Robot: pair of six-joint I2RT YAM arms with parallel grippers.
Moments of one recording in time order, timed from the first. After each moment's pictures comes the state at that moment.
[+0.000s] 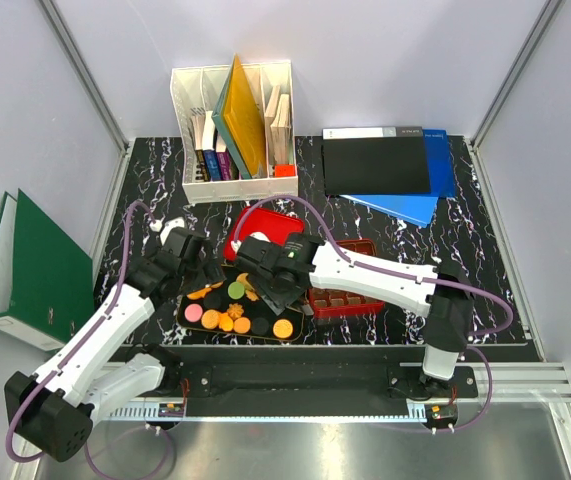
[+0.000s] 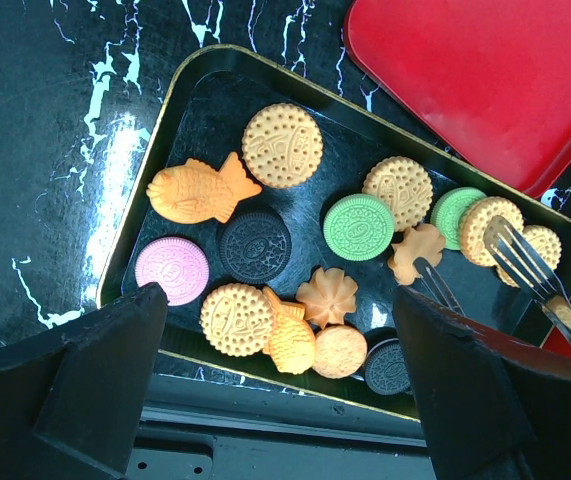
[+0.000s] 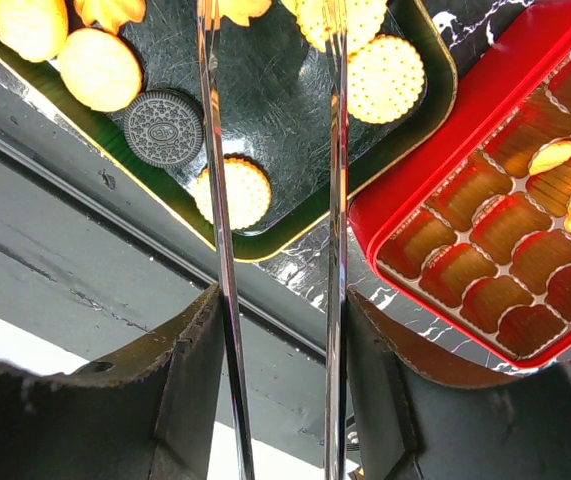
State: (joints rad) left arm -0.46 0.93 0.79 -0.87 -0.26 -0.75; right arm 1.20 1.80 1.66 -1.11 0.22 0.40
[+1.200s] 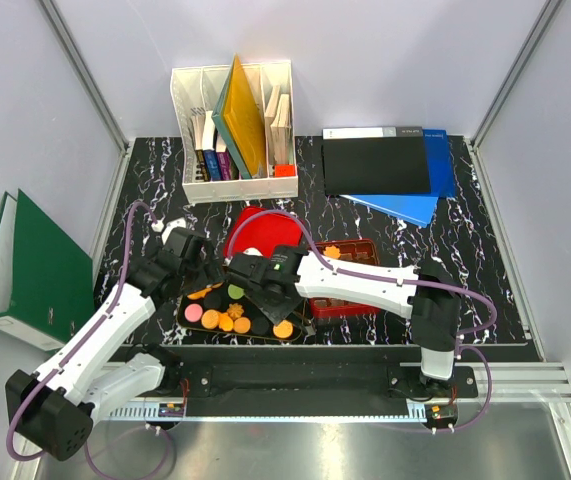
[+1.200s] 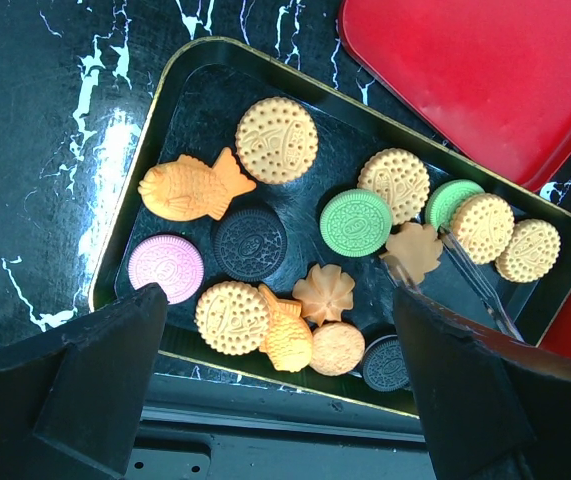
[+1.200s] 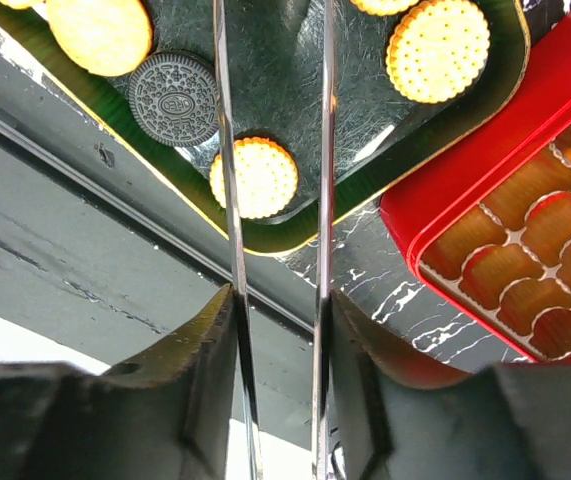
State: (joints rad) left arm -0.46 0.93 0.78 -0.87 -0.24 -0.75; right arm 1.24 1.87 1.64 -1.12 0.20 0.41
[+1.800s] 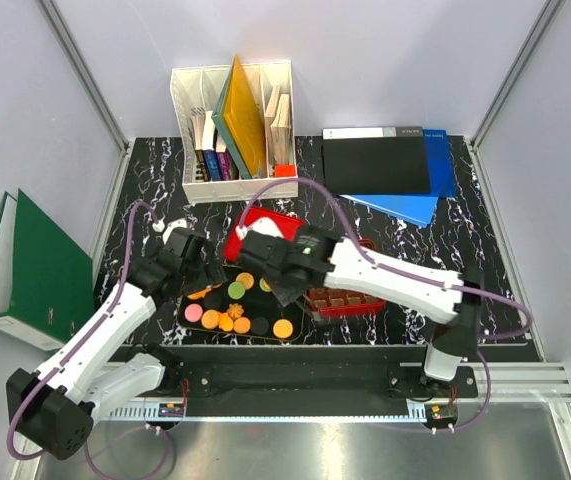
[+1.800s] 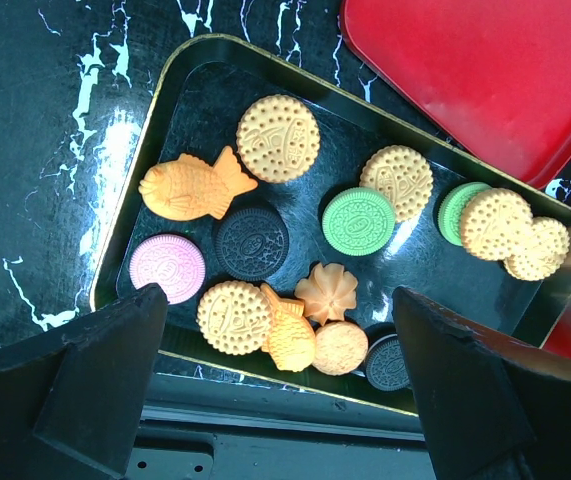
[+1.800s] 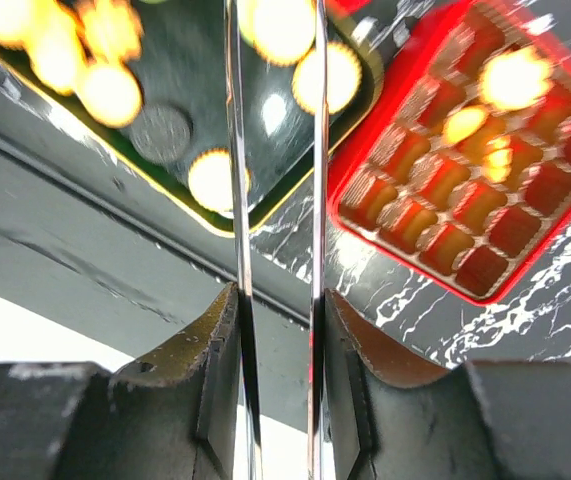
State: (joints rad) left arm -0.46 0.94 0.78 -0.87 -0.24 -0.74; right arm 1.25 1.76 1.82 -1.29 0.33 0.50
